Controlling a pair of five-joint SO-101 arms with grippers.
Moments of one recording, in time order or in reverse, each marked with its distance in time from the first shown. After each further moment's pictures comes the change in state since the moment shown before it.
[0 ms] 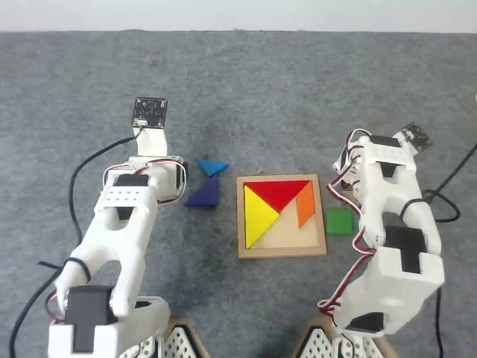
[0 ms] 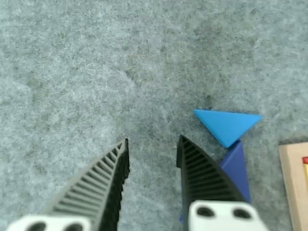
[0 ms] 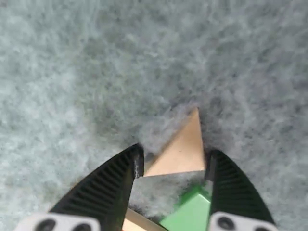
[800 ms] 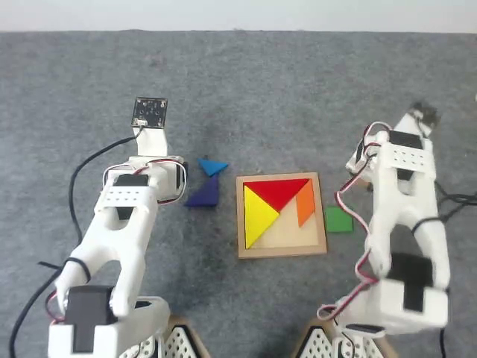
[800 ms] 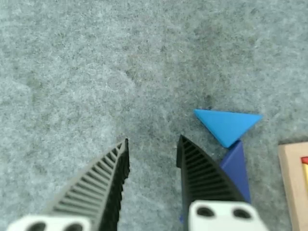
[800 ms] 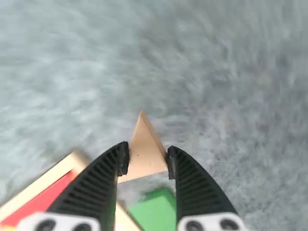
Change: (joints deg) left arm 0.0 0.0 0.0 0.0 0.0; right arm 1.4 -17.1 0.3 6.2 25.1
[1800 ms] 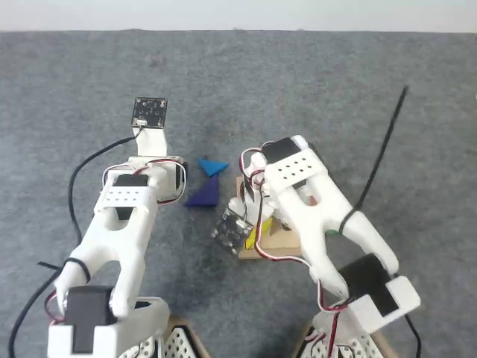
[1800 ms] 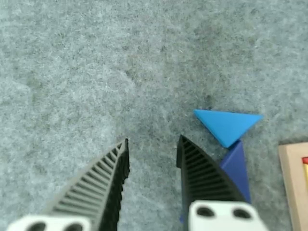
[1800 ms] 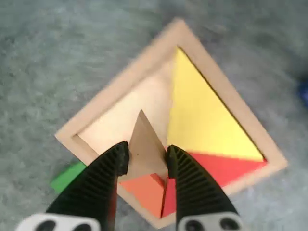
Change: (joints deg) left arm 0.0 0.0 0.0 0.0 0.0; right arm -37.8 4.2 -2.7 18.2 140.0
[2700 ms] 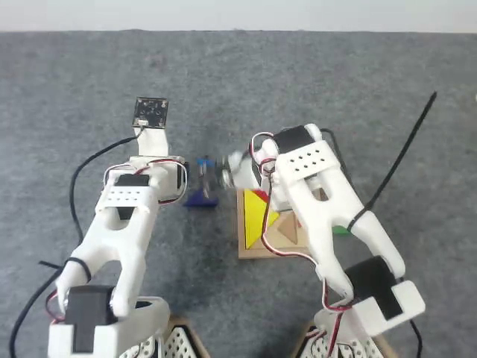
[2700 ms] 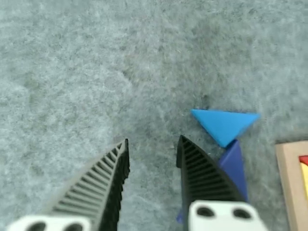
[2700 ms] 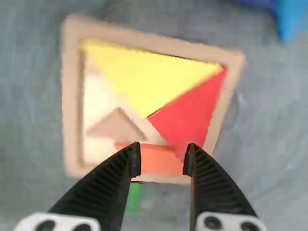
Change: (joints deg) left arm 1.1 0.0 0.1 0.0 0.0; right arm 4.6 -2.9 -4.0 -1.3 -52.0
